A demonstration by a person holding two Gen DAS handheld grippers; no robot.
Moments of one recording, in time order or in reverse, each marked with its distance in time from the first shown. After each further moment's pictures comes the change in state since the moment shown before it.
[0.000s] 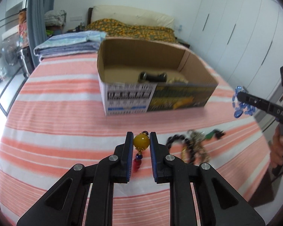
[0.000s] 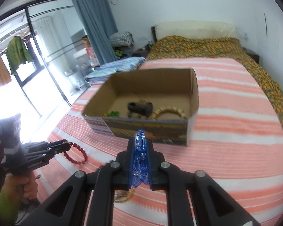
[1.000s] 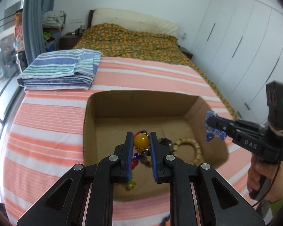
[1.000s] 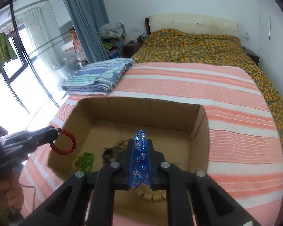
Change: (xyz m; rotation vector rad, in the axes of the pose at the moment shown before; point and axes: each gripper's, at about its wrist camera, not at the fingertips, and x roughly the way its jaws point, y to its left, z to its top) left arm 0.085 0.009 0.155 -0.040 -0.012 0.002; right arm 0.129 -0.034 0.118 -0.008 0.110 -0.083
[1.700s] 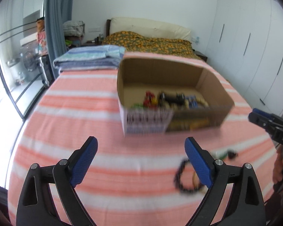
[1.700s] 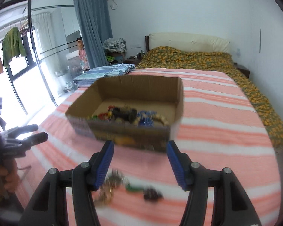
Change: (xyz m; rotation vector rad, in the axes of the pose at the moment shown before) left arm -0.091 -0.001 -0.154 0.009 -0.085 0.161; right arm -0.122 0.014 -0.161 -0.061 -0.186 -0.069
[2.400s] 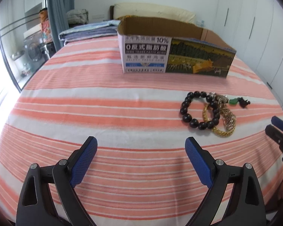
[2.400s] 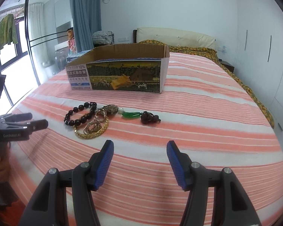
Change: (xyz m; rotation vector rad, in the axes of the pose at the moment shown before) left arm 0.015 -0.015 -0.091 0.017 0.106 0.066; right arm -0.022 0.020 -0.110 0.004 0.033 -0.122
